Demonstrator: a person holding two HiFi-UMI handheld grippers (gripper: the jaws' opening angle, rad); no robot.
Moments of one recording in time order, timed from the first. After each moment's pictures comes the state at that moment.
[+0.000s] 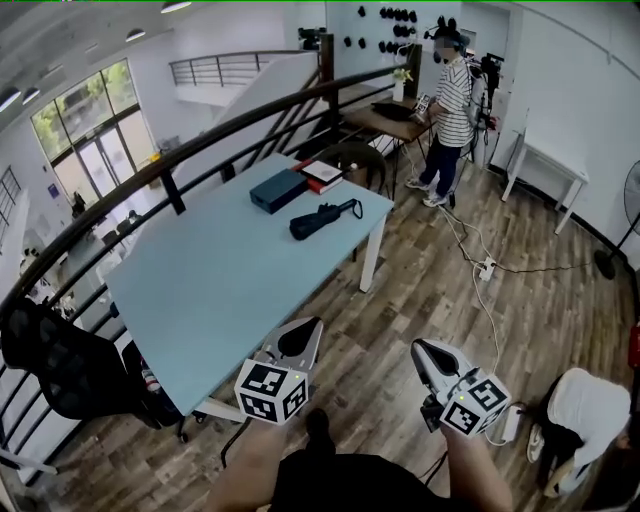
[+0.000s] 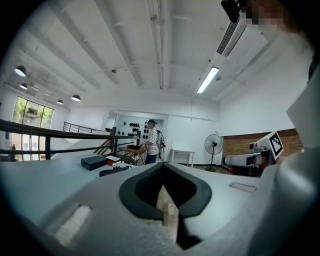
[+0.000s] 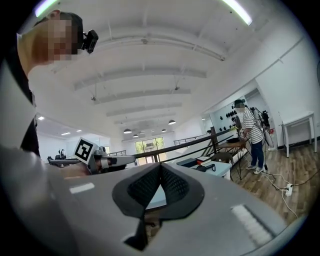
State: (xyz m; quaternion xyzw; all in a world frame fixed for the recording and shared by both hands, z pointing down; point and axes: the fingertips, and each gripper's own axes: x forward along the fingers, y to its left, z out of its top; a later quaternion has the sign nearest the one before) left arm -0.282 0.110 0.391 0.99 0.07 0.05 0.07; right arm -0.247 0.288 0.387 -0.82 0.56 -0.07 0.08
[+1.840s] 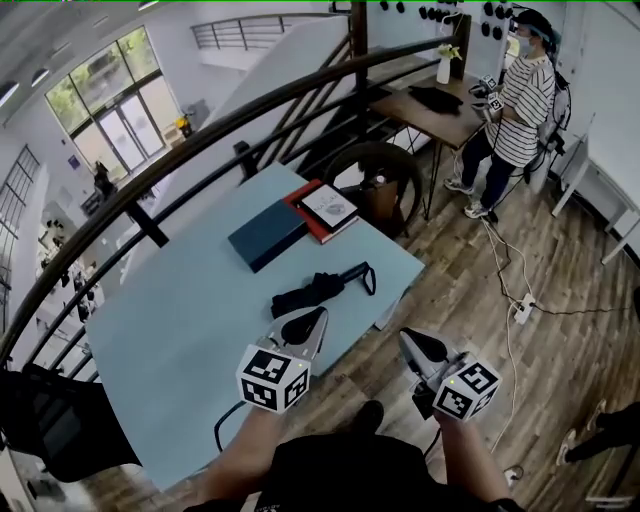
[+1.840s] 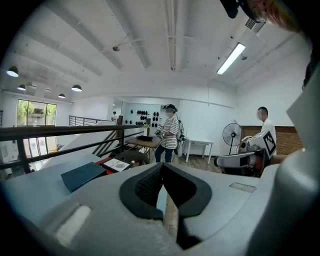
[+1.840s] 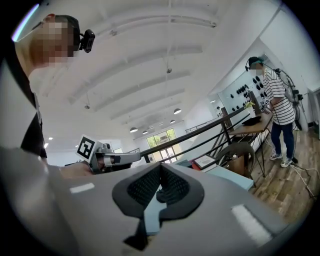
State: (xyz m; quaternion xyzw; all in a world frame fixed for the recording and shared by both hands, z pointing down) left arm 0.154 -0.070 0.423 0.99 0.02 0.13 0.06; right arm 0.198 0.069 0.429 -0.75 0.63 -0.15 0.11
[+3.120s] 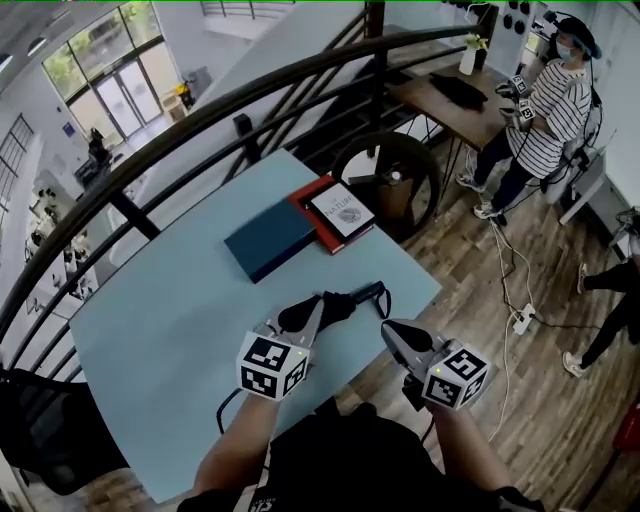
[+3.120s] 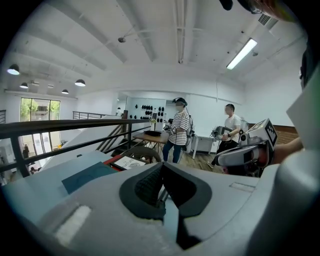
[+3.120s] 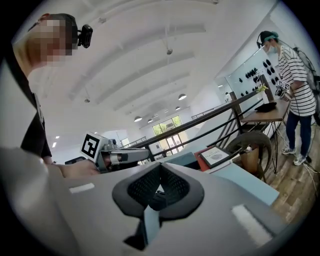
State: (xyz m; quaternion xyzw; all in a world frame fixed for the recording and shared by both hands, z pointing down) left arm 0.232 -0.187 0.466 0.98 0.01 0.17 0.07; right arm 0.264 -0.066 0.465 -0.70 0.67 -0.21 0.07
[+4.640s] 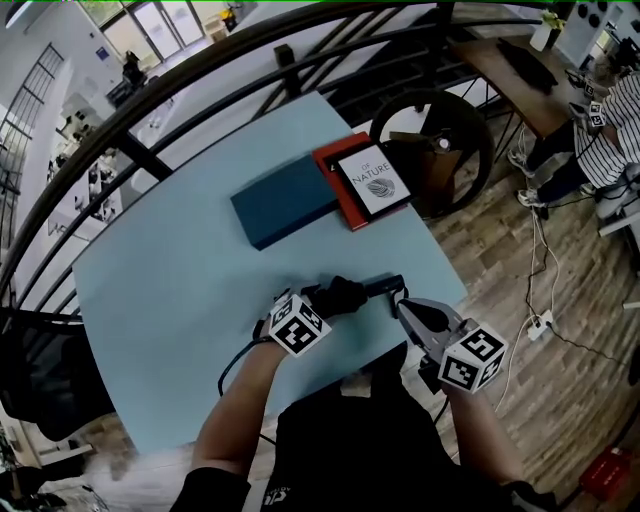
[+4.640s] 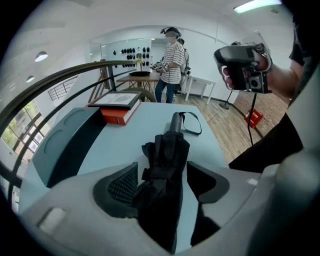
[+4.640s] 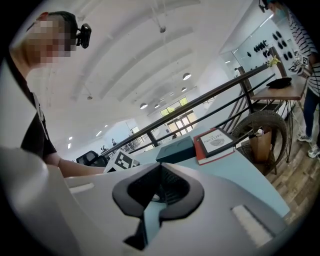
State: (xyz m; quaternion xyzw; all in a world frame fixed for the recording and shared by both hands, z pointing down) left arm 0.259 -0.196 0.701 0.87 0.09 0.48 0.00; right arm 0.341 -0.110 0.535 -0.62 0.72 -0.30 0.04
